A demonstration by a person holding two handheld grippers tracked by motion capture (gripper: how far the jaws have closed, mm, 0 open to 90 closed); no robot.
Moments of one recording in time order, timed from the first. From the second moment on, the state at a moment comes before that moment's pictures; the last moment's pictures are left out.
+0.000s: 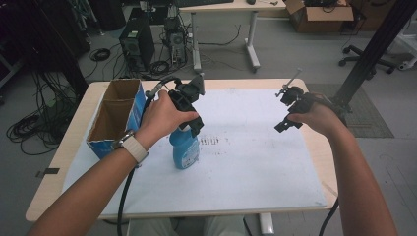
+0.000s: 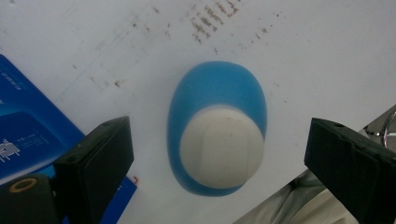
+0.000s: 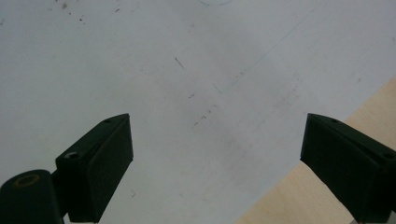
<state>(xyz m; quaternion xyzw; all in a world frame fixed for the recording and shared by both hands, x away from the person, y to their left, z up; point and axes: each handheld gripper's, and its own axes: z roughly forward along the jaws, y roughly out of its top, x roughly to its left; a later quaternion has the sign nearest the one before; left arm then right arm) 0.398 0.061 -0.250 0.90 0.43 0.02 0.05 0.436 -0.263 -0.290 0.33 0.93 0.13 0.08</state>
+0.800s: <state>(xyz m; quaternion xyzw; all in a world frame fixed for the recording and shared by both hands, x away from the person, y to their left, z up) 0.398 0.060 -0.272 0.90 0.44 0.02 0.04 0.436 -0.263 -0.292 0.33 0.93 0.13 0.08</state>
